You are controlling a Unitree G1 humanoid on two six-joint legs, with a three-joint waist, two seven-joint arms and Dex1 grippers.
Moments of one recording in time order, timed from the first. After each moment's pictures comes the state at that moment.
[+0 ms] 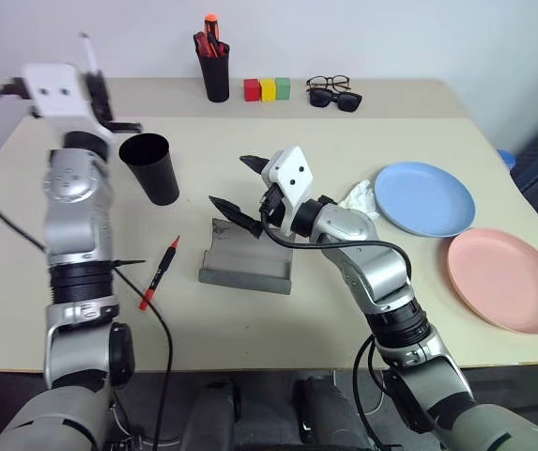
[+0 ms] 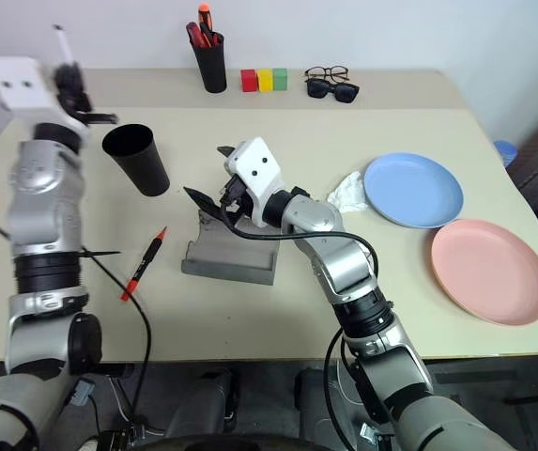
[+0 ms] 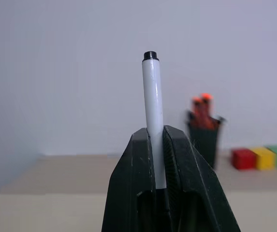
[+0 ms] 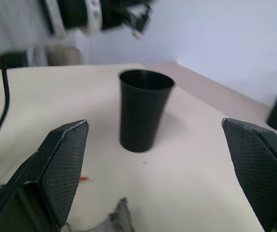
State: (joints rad) left arm -0.80 0.39 0.24 0.31 -0.14 0.09 -0.07; right arm -0.65 -0.14 0.27 -0.08 0.17 0.36 0.53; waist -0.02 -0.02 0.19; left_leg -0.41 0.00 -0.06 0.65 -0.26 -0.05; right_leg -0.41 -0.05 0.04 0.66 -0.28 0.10
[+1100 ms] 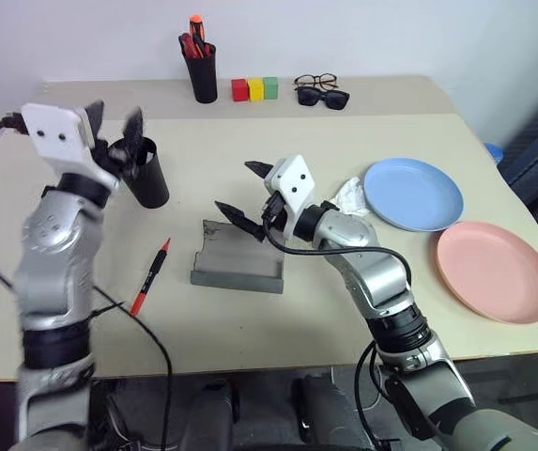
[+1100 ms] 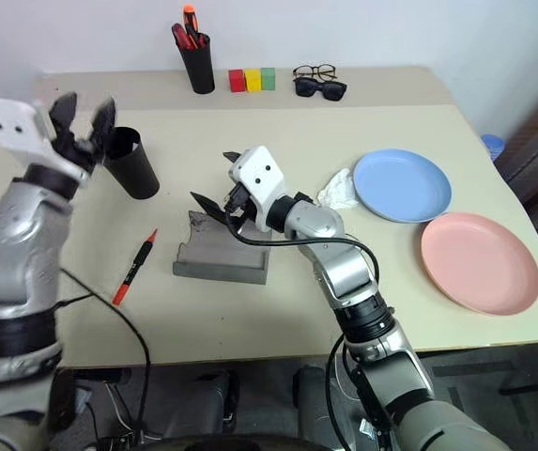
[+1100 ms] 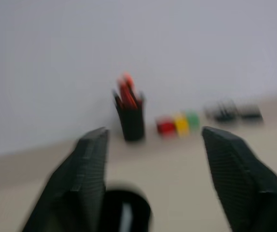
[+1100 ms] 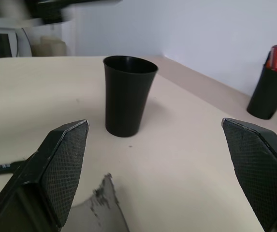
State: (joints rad) left arm -0.34 0.62 0.28 -0.42 -0.46 0.59 -0.24; right arm -0.61 -0.16 0.25 -0.09 0.14 0.33 0.56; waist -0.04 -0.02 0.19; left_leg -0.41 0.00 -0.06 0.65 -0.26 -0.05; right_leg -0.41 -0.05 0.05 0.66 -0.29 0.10
